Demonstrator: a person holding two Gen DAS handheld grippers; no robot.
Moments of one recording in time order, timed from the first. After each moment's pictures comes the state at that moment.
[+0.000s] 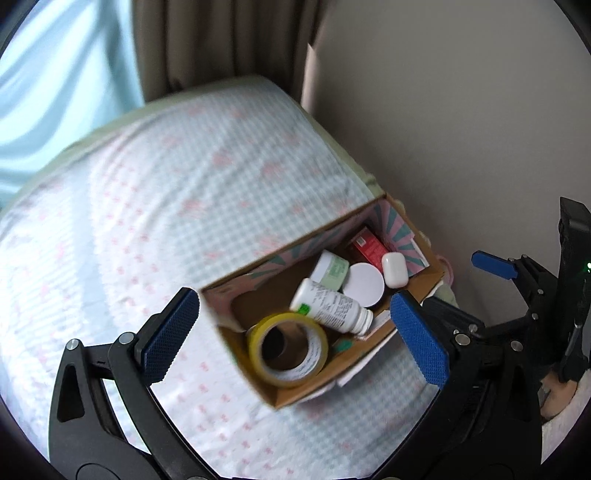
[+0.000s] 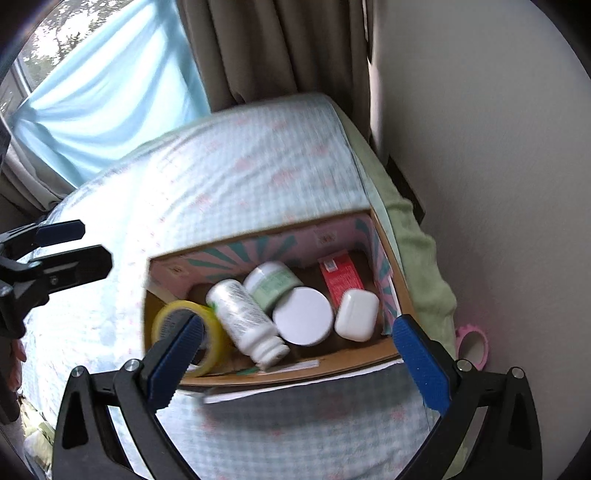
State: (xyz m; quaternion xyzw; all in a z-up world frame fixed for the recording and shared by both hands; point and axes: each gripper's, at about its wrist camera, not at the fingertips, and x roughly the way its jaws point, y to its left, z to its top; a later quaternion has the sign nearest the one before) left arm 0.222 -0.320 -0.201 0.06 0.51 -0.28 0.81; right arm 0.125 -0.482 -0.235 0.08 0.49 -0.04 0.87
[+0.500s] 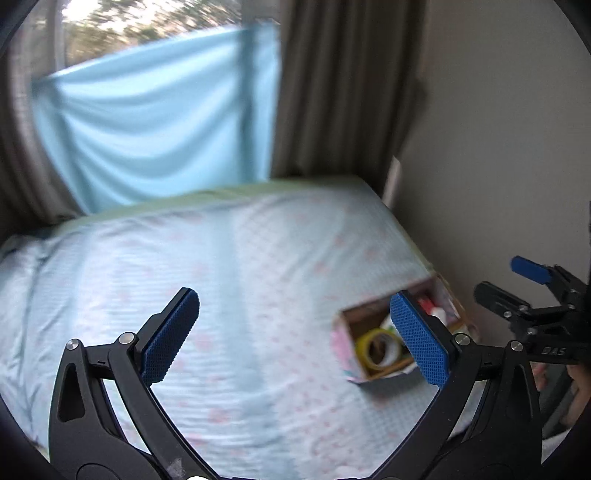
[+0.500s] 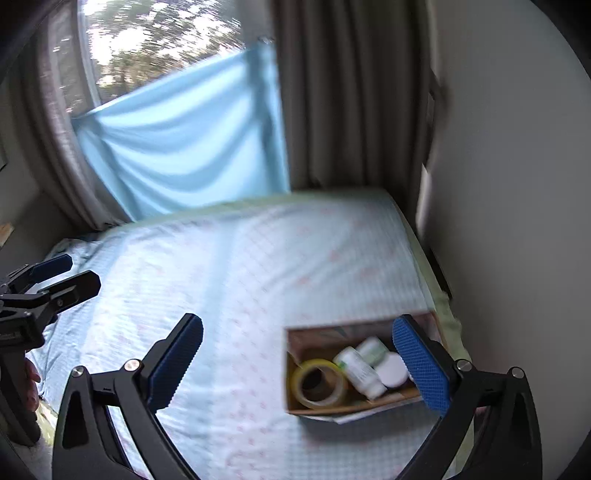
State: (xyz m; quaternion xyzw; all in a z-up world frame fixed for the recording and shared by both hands) left arm 0.142 -0.090 -0.023 0.00 0.38 -0.14 0.92; right arm 0.096 -0.304 -0.050 0.03 0.37 0.01 0.93
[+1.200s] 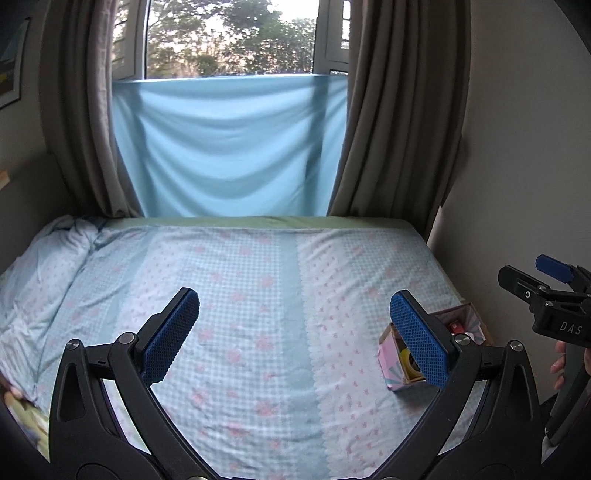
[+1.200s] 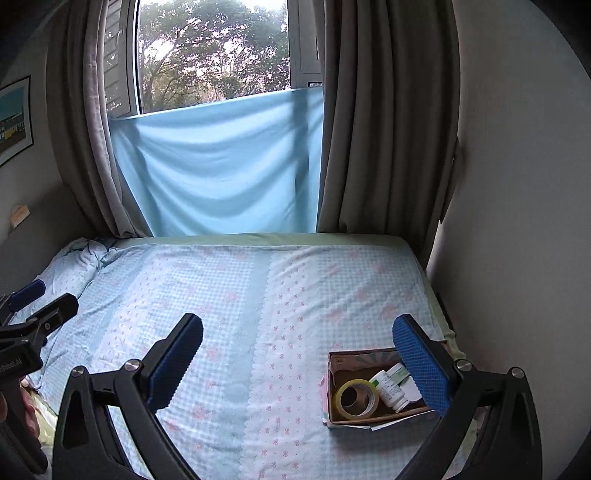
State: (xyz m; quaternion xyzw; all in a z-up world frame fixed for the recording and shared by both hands) left arm 0.049 0.013 -0.004 -0.03 0.30 -0.05 0.95; right arm 0.047 -0.216 -0.013 0.00 0.32 0.01 0.95
